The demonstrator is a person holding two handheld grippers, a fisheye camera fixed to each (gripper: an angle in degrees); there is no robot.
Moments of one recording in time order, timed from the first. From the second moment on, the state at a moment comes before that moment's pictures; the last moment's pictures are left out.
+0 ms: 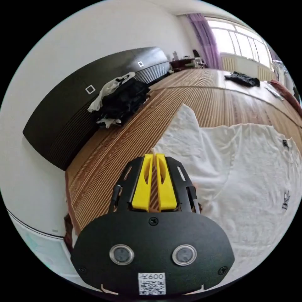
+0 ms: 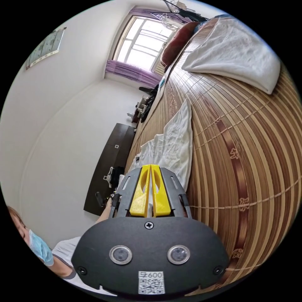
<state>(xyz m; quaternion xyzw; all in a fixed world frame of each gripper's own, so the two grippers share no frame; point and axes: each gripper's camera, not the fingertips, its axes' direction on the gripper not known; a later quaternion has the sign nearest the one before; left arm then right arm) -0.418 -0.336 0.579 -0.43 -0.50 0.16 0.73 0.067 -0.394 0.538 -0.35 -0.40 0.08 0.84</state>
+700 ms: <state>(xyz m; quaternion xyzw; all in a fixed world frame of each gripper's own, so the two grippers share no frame) -0.412 -0.347 0.736 -0.52 -0.46 0.23 0.68 0.060 -0.402 0.550 -0.35 -0.40 0.05 0.85</state>
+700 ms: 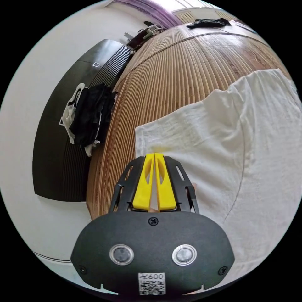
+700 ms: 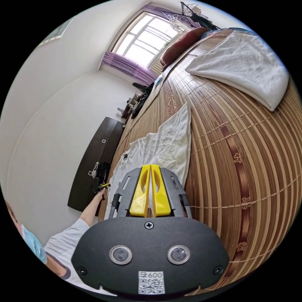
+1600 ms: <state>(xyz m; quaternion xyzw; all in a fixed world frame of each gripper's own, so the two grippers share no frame) -0.413 -0.334 0.696 -0.39 -0.32 0.03 0.87 0.120 -0.401 0.593 -0.35 -0.45 0.08 0.82</state>
